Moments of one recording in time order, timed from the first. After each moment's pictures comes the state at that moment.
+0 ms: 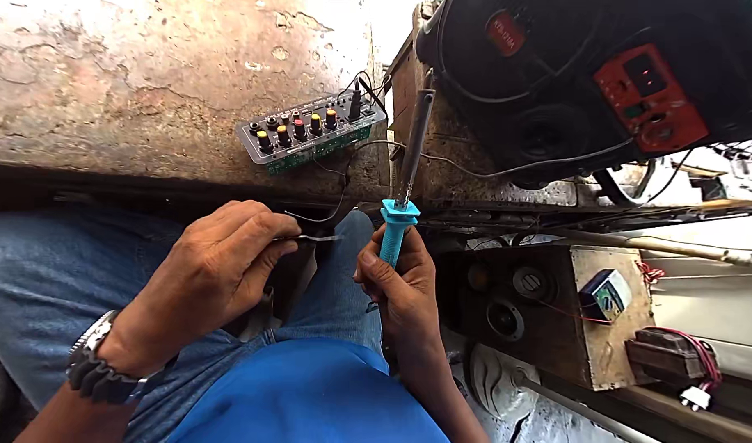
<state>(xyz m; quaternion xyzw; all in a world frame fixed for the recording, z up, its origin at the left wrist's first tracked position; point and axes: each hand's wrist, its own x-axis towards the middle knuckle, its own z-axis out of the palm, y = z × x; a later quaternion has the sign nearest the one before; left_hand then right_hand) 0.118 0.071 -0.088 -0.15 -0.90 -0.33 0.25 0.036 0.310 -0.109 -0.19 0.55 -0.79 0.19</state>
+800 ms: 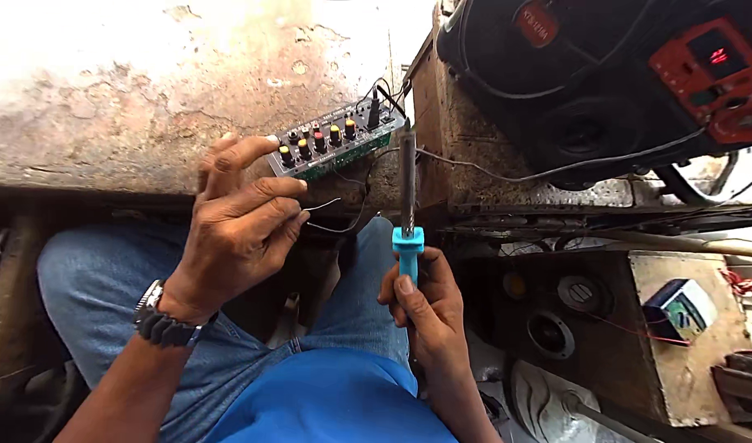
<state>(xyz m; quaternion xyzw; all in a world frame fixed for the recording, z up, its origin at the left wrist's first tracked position) 0.089 0.045 -0.092 -0.13 -0.91 -0.23 0.33 0.048 0.324 -0.118 -0.23 0.61 -0.74 0.16</state>
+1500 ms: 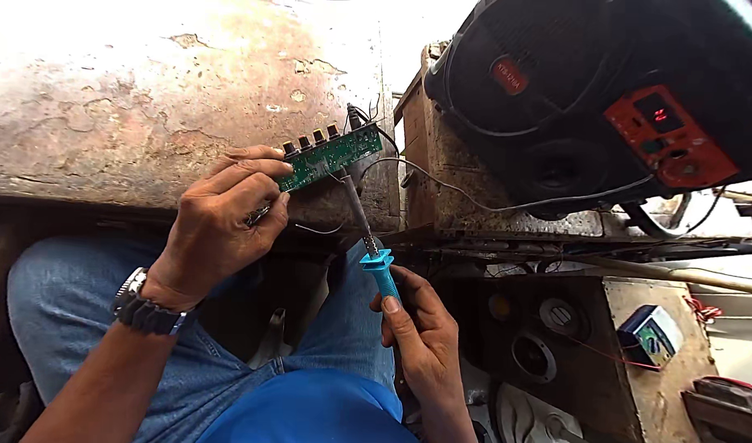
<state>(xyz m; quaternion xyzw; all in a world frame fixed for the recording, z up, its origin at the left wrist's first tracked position) 0.066 0.036 -0.087 -0.10 -0.90 -0.26 0.34 0.047 0.328 -0.105 -0.23 0.71 -0.66 0.10</state>
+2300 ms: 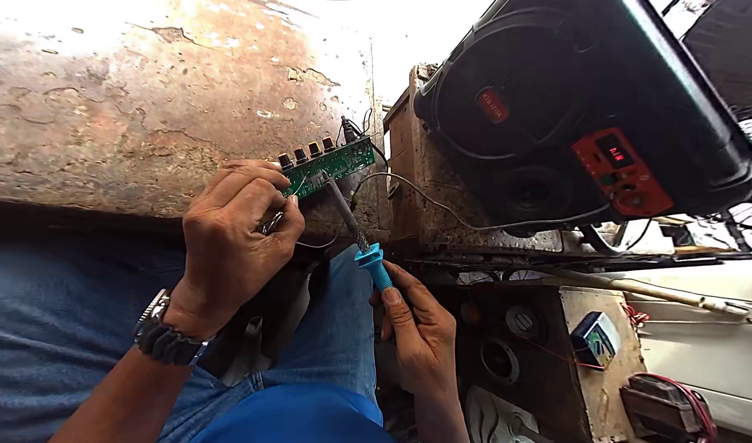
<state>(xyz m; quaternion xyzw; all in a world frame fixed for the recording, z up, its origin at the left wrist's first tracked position) 0.053 0.070 -0.088 0.02 -0.86 -0.30 0.41 0.023 0.325 -0.097 -0.27 0.76 -0.59 0.04</state>
